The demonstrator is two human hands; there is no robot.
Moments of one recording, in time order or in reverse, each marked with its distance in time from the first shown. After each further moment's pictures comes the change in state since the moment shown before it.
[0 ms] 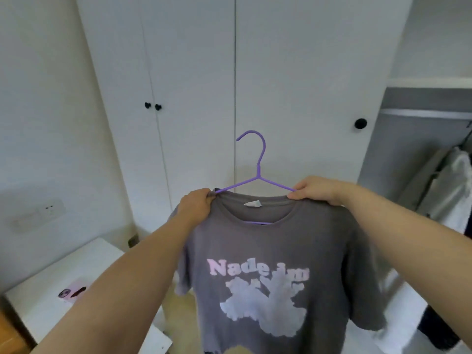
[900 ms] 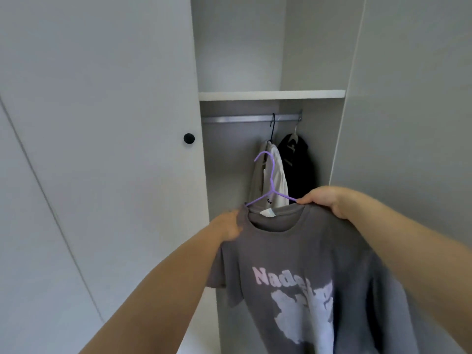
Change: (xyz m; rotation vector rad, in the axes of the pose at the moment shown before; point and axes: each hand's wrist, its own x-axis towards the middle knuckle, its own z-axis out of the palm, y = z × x) left_hand 0.013 0.352 0.186 -0.009 -0.643 0.653; right_hand -0.201 0.174 -0.125 0.581 0.579 0.830
